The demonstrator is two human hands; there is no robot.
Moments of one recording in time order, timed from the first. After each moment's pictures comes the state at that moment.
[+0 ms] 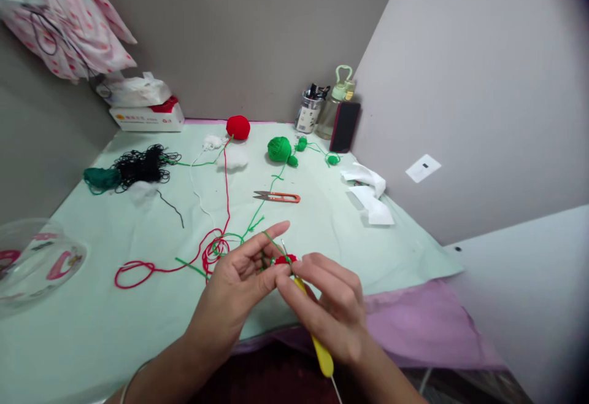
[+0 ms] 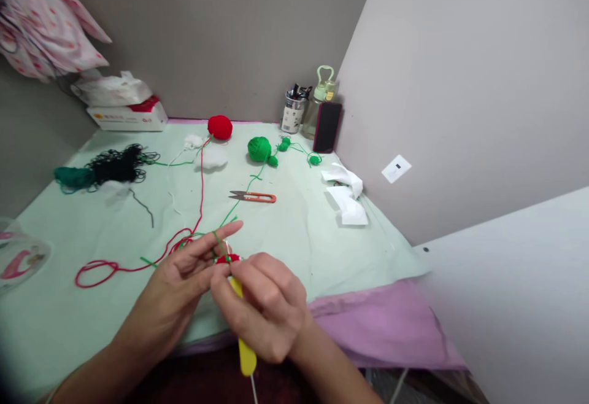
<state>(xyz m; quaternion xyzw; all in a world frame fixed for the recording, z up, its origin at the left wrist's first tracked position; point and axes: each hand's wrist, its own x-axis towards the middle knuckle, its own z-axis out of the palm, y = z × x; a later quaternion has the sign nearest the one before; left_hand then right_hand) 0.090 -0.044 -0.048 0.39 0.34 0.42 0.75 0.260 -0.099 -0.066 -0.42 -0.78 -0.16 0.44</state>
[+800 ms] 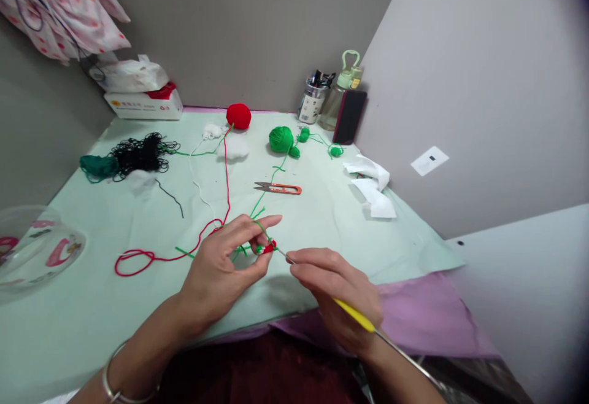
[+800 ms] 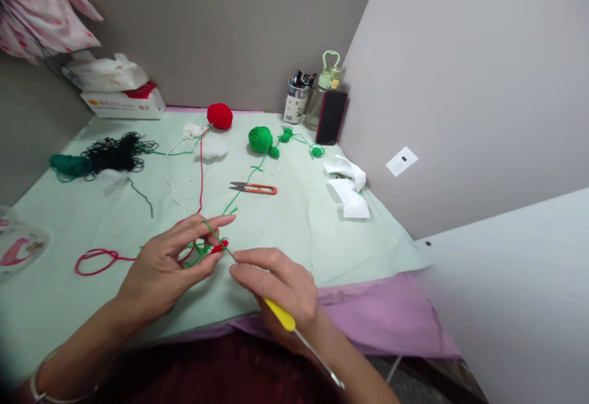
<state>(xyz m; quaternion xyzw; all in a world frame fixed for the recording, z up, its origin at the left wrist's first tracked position) 0.072 -0.023 -0.048 0.73 0.39 0.39 0.40 0.274 -0.100 -0.071 -0.39 -0.76 0.12 0.51</state>
